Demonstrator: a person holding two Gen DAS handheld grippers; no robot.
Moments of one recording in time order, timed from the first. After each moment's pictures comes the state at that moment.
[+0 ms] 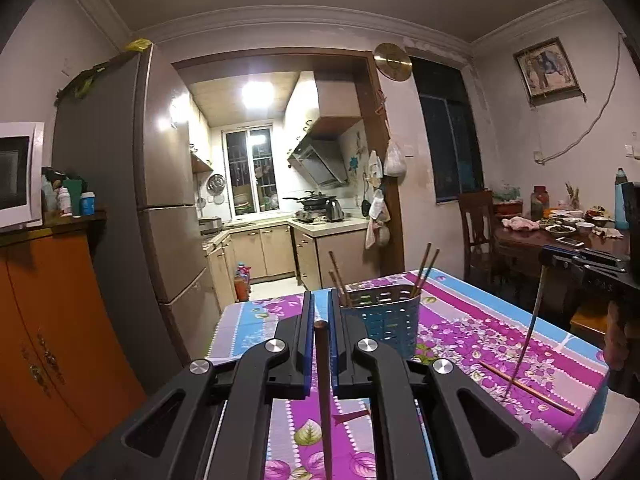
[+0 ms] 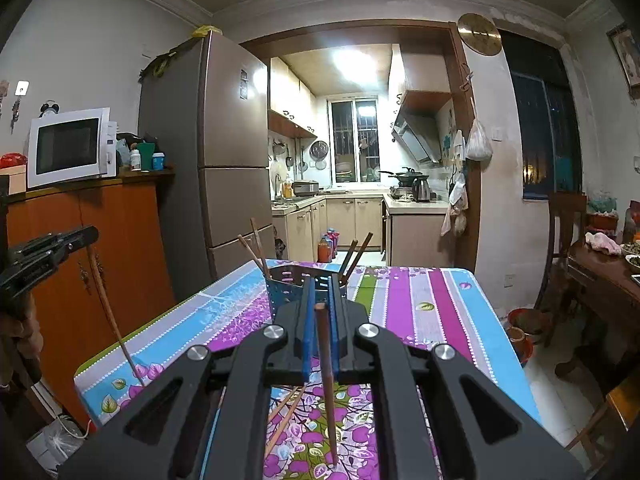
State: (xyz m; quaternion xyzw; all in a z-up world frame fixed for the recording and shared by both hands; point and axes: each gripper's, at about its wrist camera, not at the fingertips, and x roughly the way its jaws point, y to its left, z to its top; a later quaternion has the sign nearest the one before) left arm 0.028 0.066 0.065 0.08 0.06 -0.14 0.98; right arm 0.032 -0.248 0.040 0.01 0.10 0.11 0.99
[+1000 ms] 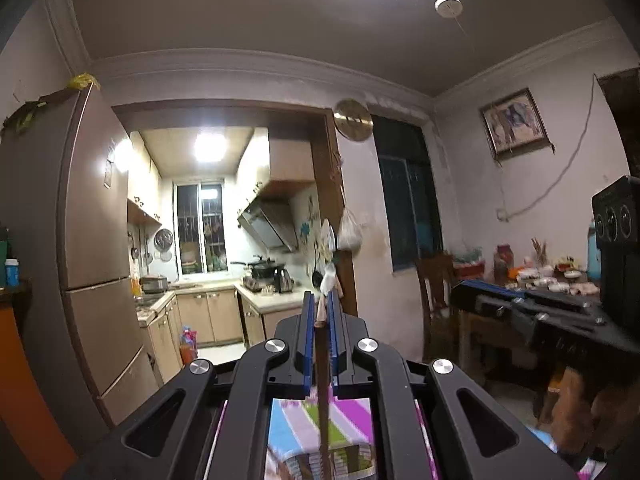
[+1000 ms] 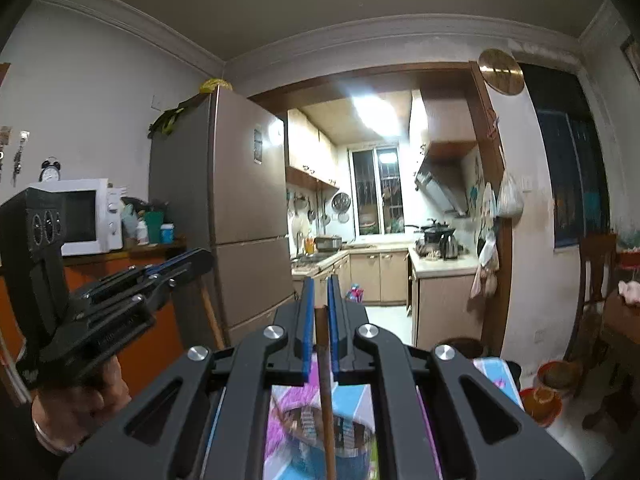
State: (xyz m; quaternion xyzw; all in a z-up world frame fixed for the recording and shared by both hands) left arm 0.173 -0.030 0.191 0.05 -0.04 -0.24 0.97; right arm 0.149 -0.234 0.179 0.03 0.00 0.15 0.99
